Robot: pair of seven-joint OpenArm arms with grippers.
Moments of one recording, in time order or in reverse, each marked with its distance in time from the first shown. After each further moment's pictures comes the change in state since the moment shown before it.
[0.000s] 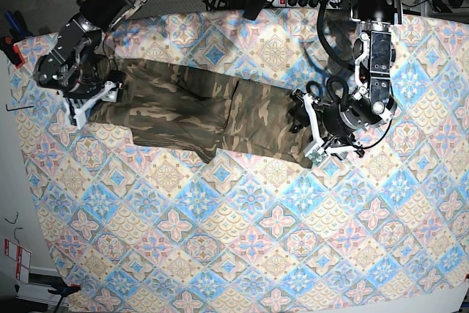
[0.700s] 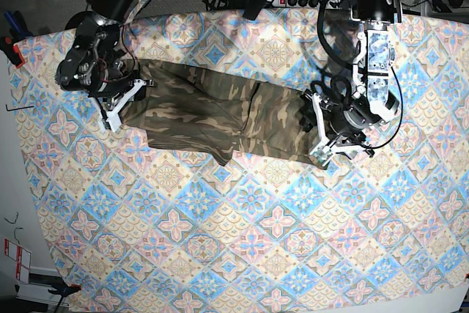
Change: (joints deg) left arm 0.5 0.1 -3.5 0.0 9.7 0.0 -0.6; right arm -3.4 -0.8 -9.8 -0.4 10.4 0.7 -0.4
